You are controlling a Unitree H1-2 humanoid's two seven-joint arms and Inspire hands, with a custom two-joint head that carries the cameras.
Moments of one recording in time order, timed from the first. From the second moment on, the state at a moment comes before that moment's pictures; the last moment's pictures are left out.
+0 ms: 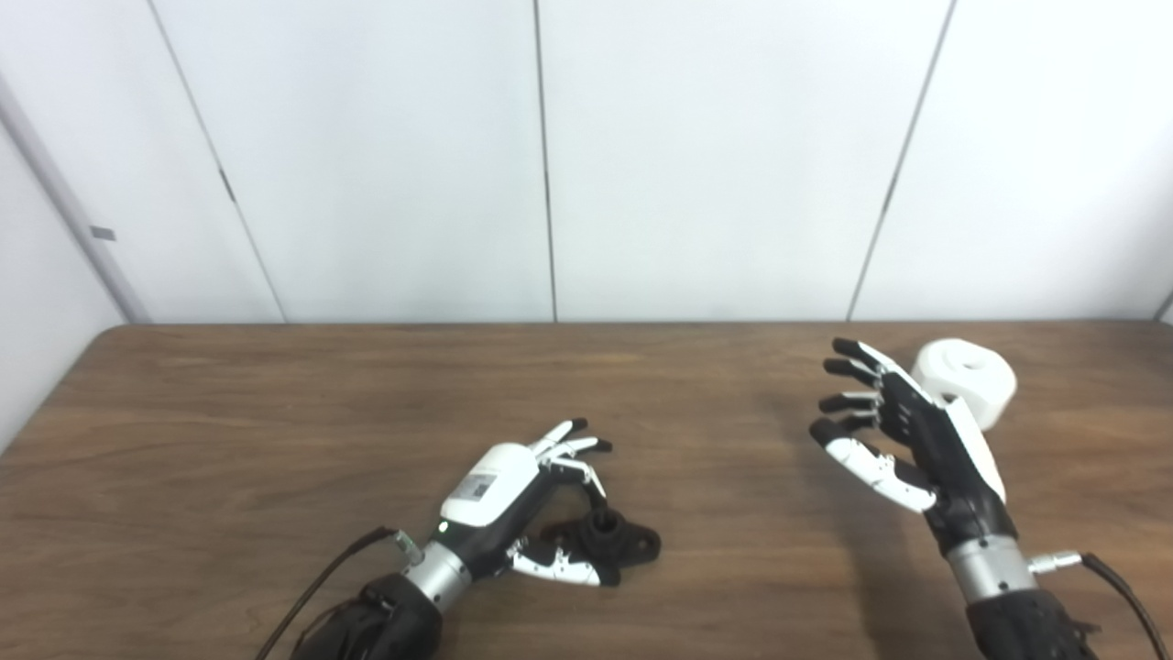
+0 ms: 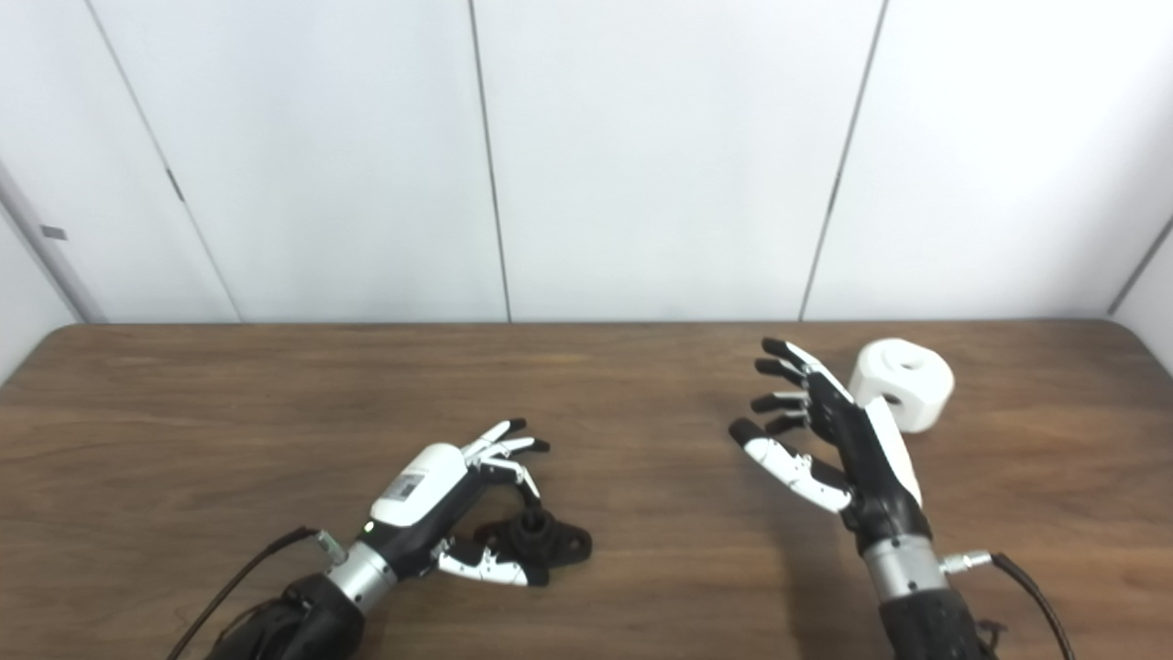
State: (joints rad) left arm -0.29 0.31 -0.45 0.25 0.63 -0.33 0.06; right arm -0.12 -0.21 -0.04 -0.16 -0.21 -0.01 0.04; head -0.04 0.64
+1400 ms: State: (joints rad) left arm -0.36 0.36 -0.50 0.39 0.58 -0.47 0.06; right arm -0.37 -0.56 -0.19 0.07 -0.47 0.18 0.04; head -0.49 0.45
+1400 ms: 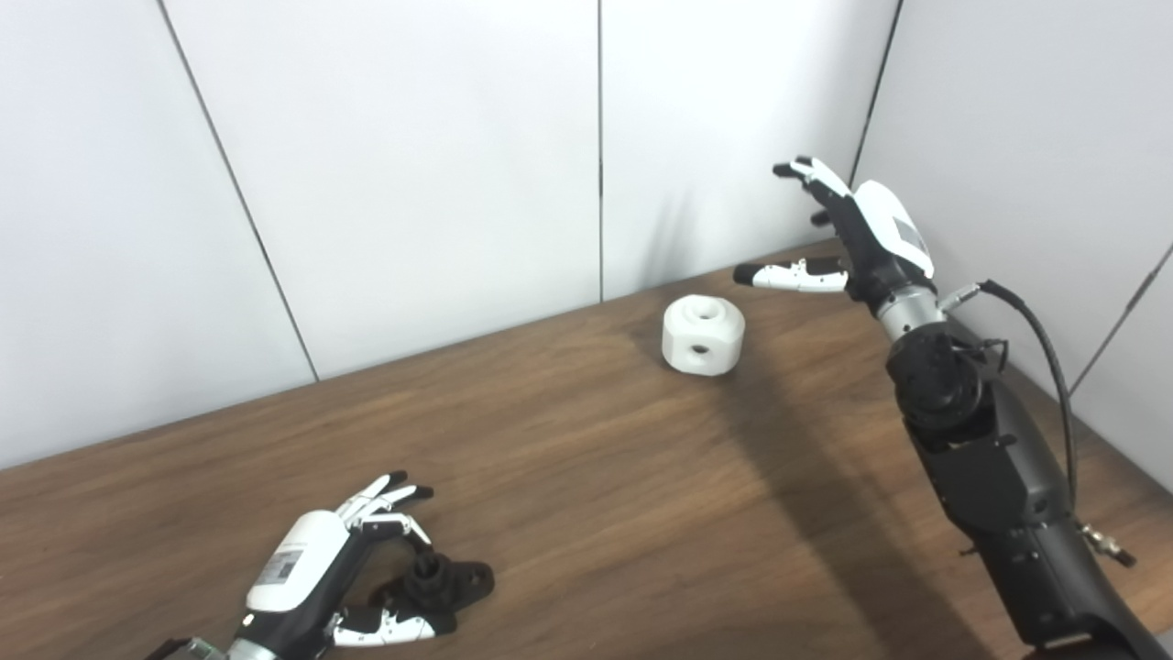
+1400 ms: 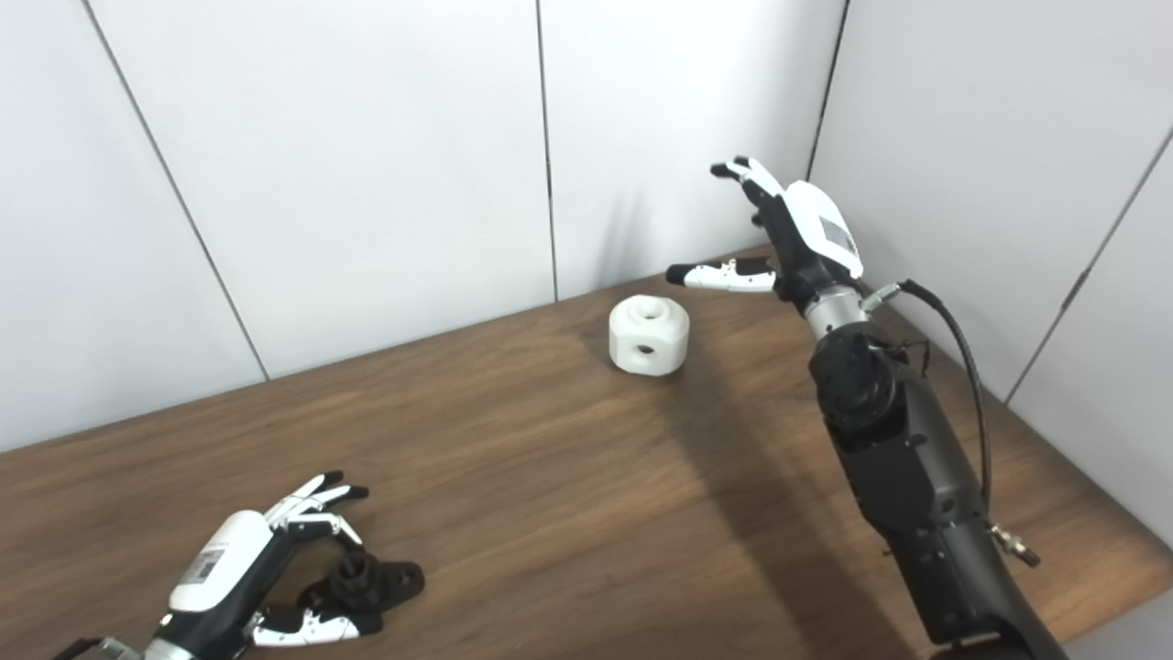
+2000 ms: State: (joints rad) left arm -0.34 0.36 -0.47 0.34 0.57 -0.46 0.03; right arm -0.42 -0.61 -0.02 0.29 -0.37 0.23 0.23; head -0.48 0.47
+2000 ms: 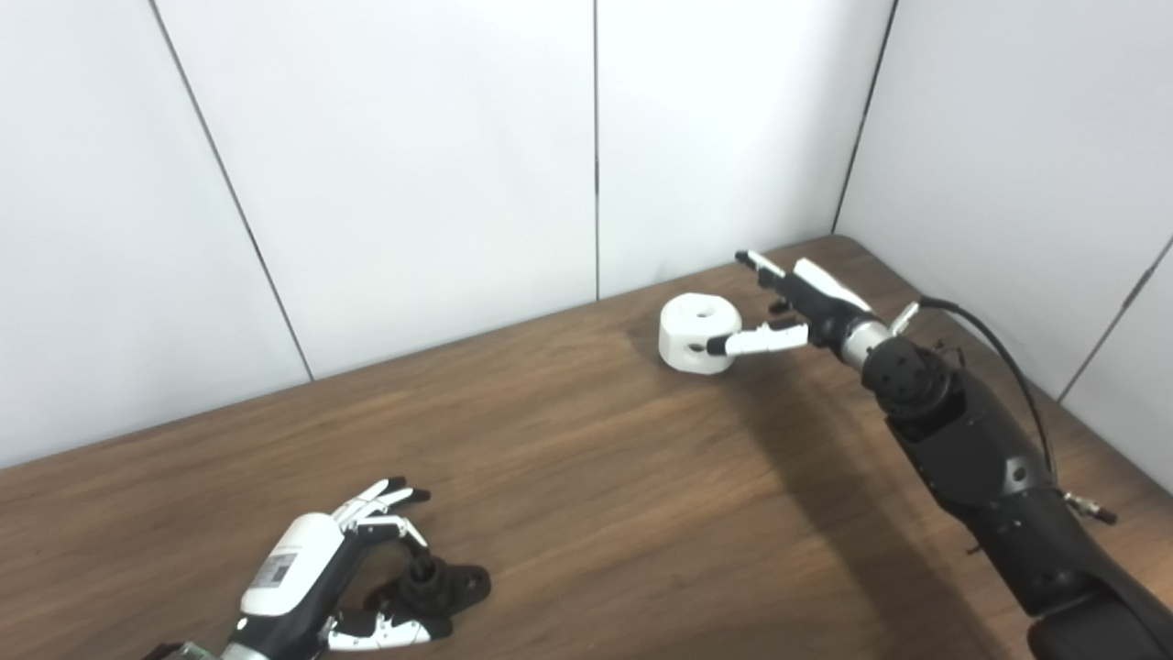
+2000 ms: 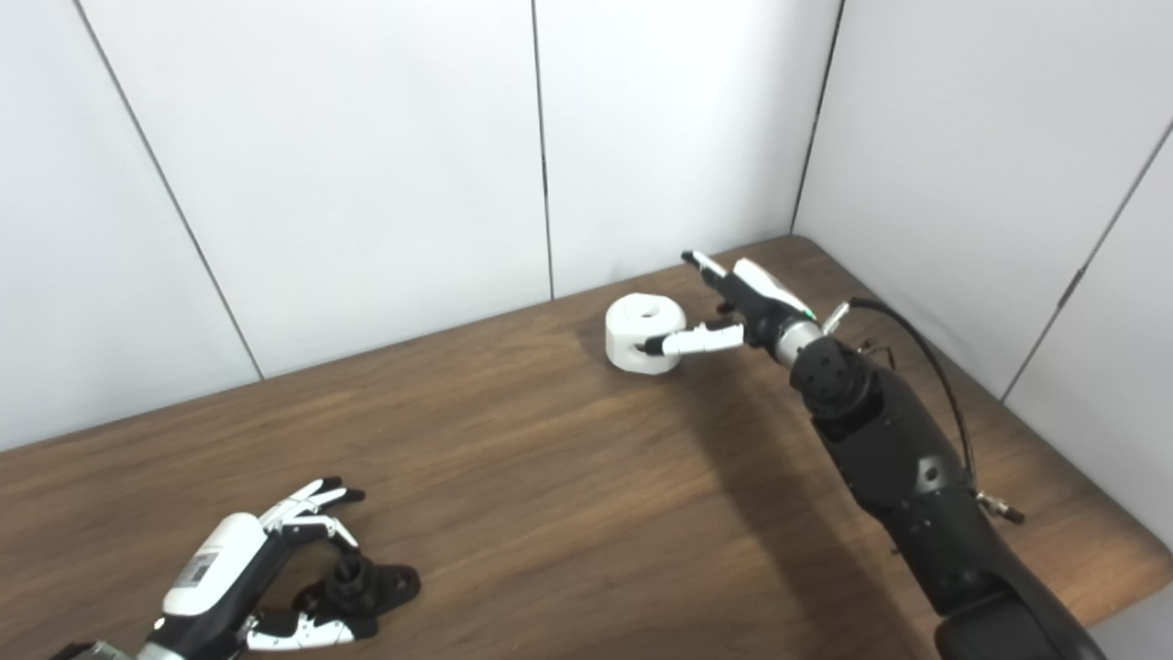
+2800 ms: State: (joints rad) left arm -0.29 0.36 -0.43 0.28 0.57 -0.45 -0.01; right arm -0.49 -0.55 0.09 0.44 -0.49 0.22 -0.01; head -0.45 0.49
